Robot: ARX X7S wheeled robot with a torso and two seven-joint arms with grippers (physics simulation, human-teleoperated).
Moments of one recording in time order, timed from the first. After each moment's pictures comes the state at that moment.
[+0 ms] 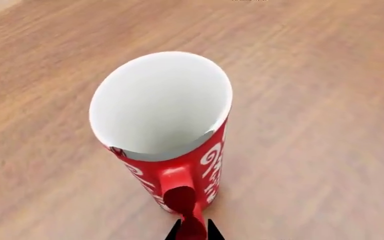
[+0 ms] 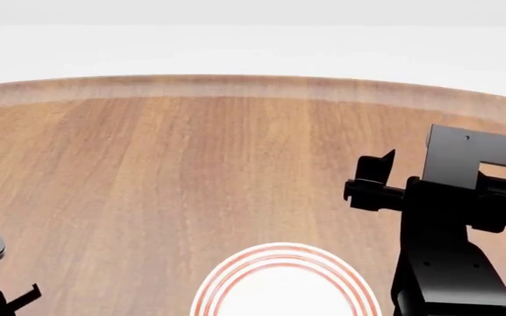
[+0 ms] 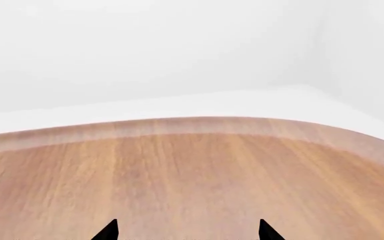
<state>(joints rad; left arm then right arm) -0.86 -0.14 -0.14 -1.30 -0.22 -0.11 -0.66 0.74 0.22 -0.01 0.14 0.25 0.75 0.26</state>
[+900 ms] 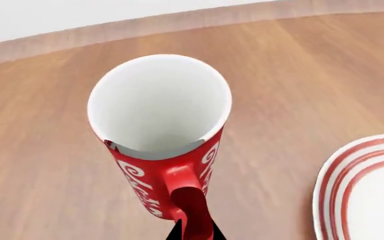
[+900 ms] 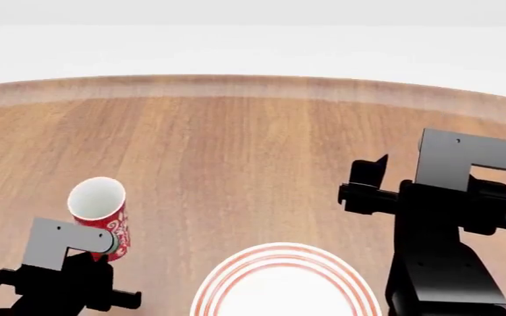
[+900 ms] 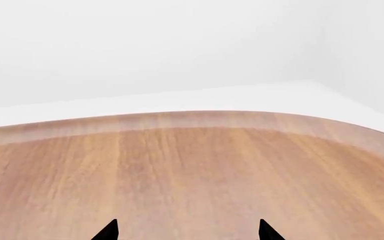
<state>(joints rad) -0.57 -0.22 0.26 -0.30 -0.27 -0.63 -0.04 0.75 0.21 -0.04 0.19 0.27 0.73 0.26</state>
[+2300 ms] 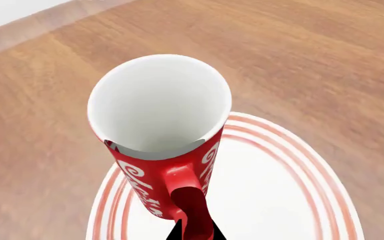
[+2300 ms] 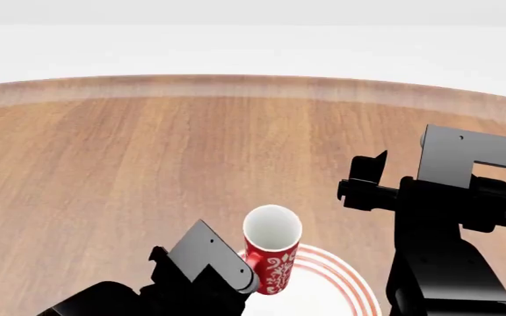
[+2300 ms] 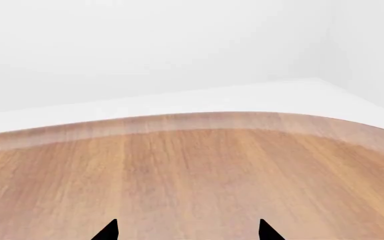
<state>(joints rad) -0.77 -0.07 0.67 -0.44 -0.27 -0.64 0.31 0.76 0.22 -0.04 0.19 0.31 0.73 0.27</state>
